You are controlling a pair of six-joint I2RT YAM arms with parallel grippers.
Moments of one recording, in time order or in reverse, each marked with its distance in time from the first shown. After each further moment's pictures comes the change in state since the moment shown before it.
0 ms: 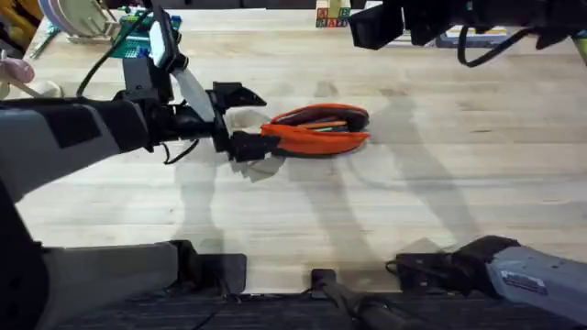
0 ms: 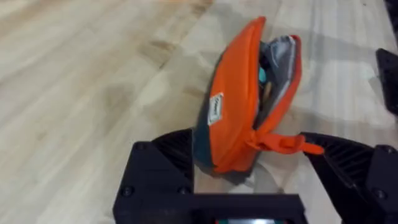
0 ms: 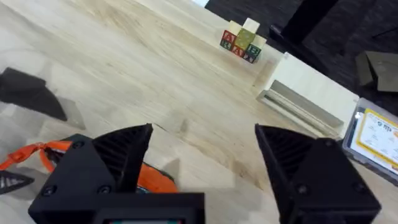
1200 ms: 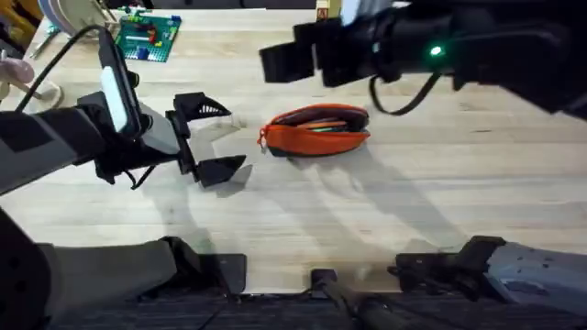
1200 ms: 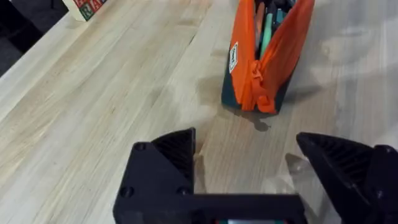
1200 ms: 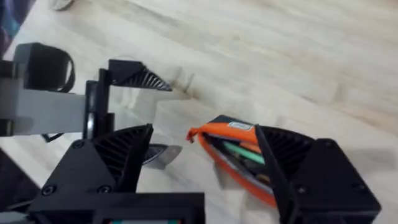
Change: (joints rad) left arm 0.321 -0.011 0.000 -0.455 -0.005 0.857; right arm 0.352 0.068 0.000 -0.021 0.000 0.549
